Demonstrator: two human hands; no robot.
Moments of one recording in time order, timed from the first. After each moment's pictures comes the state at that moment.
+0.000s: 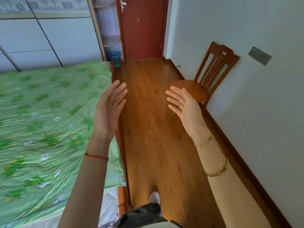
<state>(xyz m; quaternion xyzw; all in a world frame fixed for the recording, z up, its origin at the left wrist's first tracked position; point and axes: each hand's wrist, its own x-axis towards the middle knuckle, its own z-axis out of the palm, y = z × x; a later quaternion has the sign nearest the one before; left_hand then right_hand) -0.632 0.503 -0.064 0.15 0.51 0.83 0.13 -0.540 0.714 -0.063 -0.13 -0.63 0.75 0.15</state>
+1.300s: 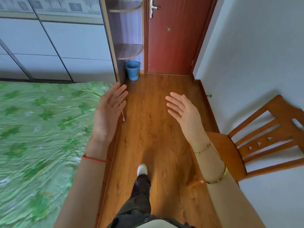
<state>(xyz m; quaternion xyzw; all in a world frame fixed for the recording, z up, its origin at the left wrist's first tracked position) -1.250 0.856 -0.076 0.05 0.53 0.85 0.04 -1.204 1.086 -0.092 -0.04 -0.67 0.74 0.06</state>
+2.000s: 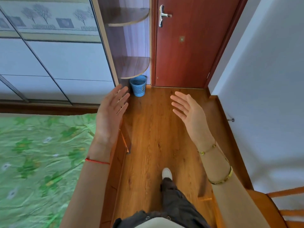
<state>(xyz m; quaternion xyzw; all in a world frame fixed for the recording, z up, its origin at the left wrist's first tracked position) -1.698 0.916 -0.075 0.02 0.53 0.85 0.03 -1.668 1.149 -0.097 -0.06 -0.65 0.75 0.06</state>
